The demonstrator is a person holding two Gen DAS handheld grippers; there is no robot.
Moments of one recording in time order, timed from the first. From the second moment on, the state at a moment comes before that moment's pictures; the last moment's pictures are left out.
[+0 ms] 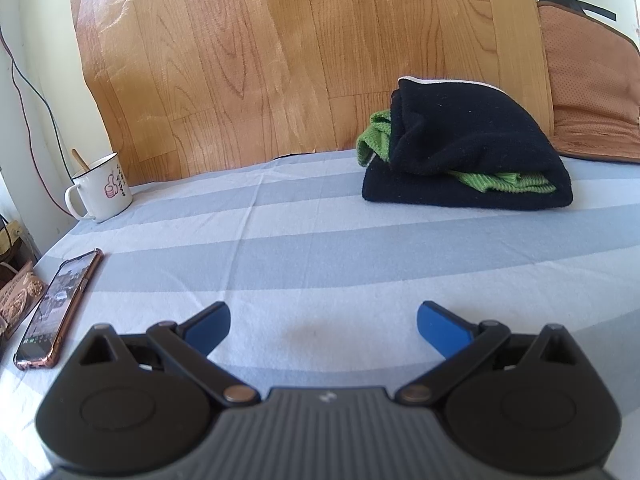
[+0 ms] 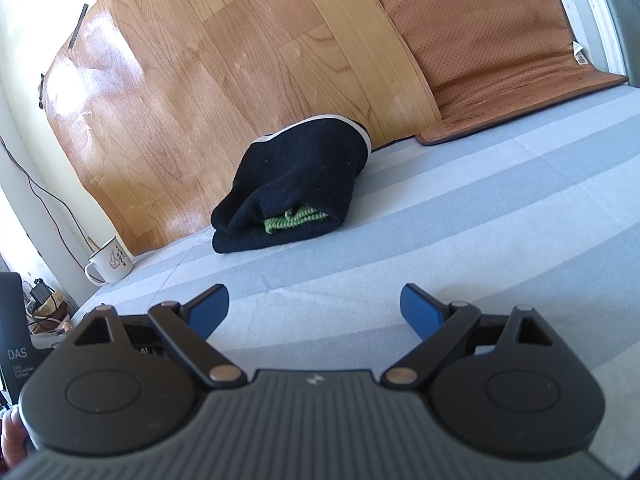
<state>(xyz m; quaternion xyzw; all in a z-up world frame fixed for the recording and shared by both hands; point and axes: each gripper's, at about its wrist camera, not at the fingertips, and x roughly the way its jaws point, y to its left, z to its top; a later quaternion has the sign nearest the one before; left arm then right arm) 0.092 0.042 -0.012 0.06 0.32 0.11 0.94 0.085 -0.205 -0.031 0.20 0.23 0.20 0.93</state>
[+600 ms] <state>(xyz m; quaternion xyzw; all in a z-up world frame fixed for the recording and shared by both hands) 0.089 0.039 -0.010 0.06 0.31 0.09 0.94 0.086 -0.203 -0.033 0.20 0.23 0.20 0.93</state>
